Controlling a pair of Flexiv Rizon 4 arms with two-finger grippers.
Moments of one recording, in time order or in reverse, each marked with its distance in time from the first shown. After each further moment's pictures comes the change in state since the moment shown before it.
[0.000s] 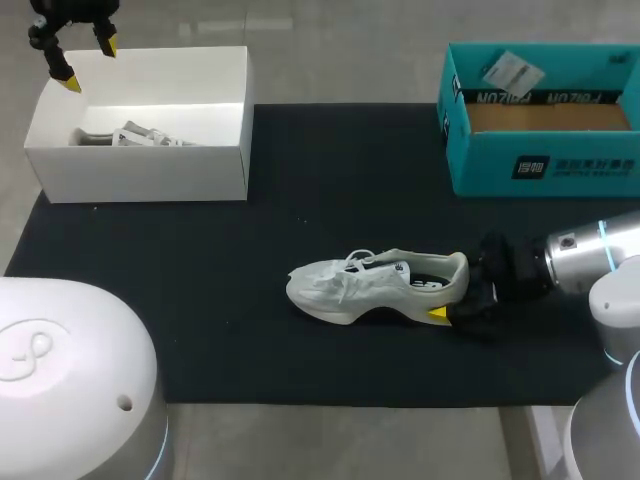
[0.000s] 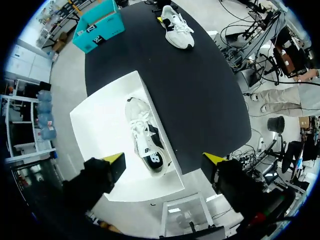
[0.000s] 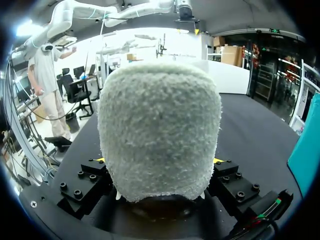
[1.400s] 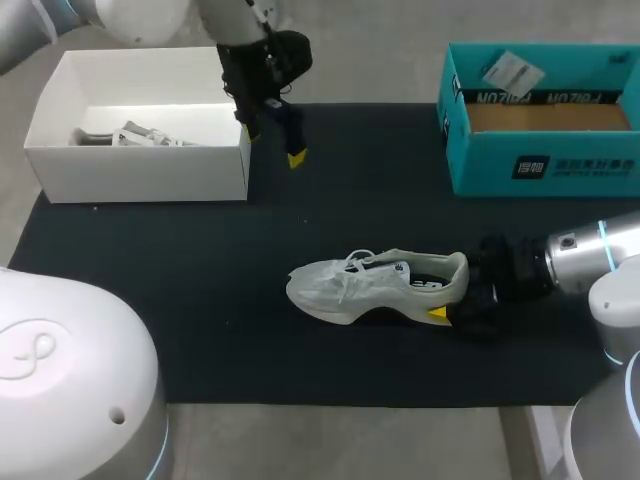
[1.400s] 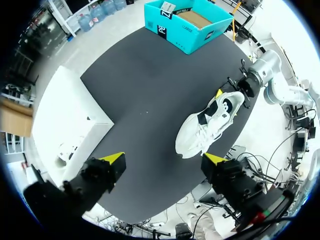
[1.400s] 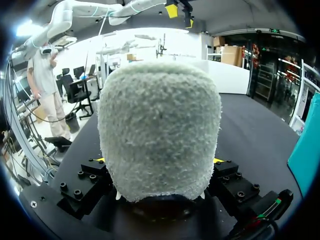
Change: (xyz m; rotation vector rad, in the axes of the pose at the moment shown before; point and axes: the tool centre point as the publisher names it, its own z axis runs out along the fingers) left arm 0.034 -0.319 0.053 0.051 0.039 -1.149; right arm 0.000 0.000 0.000 0.000 0.001 0.000
